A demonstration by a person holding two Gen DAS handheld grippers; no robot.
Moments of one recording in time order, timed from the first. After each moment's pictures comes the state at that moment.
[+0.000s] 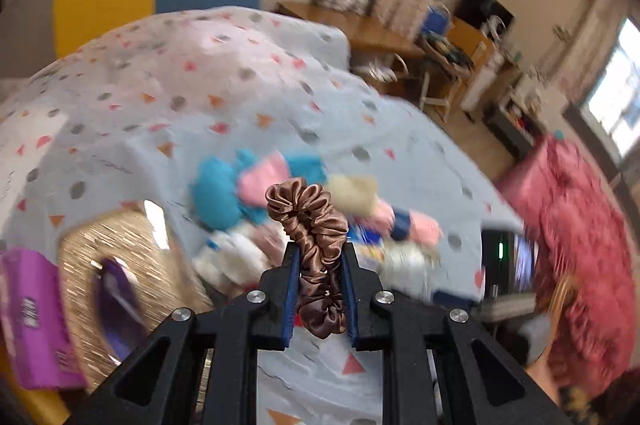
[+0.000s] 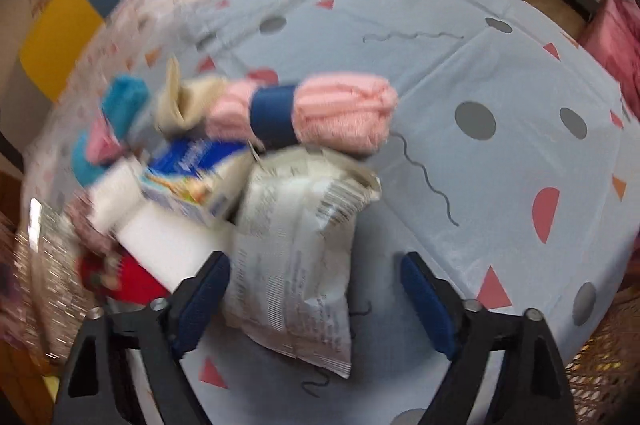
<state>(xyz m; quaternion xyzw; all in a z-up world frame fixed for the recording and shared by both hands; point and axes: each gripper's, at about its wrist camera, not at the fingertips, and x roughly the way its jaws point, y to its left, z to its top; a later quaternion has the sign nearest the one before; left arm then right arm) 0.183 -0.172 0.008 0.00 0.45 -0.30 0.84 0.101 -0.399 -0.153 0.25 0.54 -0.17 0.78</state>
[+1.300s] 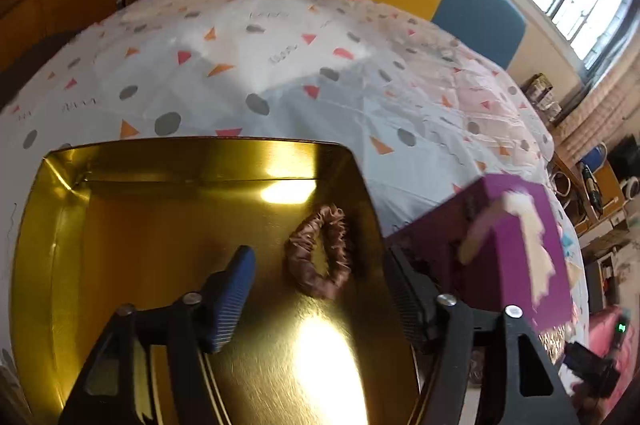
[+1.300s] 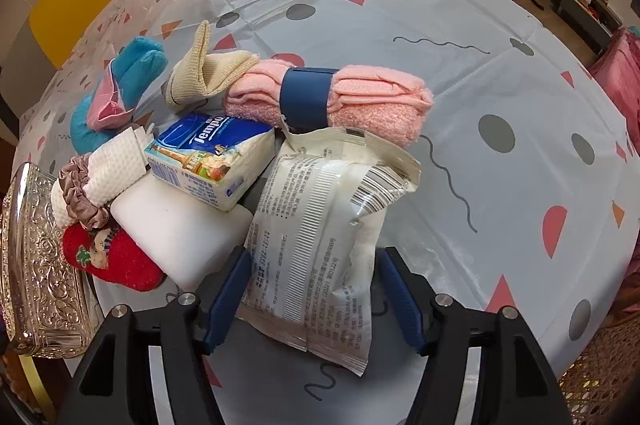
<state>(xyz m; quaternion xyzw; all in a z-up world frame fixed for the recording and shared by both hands) 0.179 0.134 -0.081 -0.15 0.46 -0.01 0.88 0.110 -0.380 -0.150 0.22 0.53 -0.14 0.81</state>
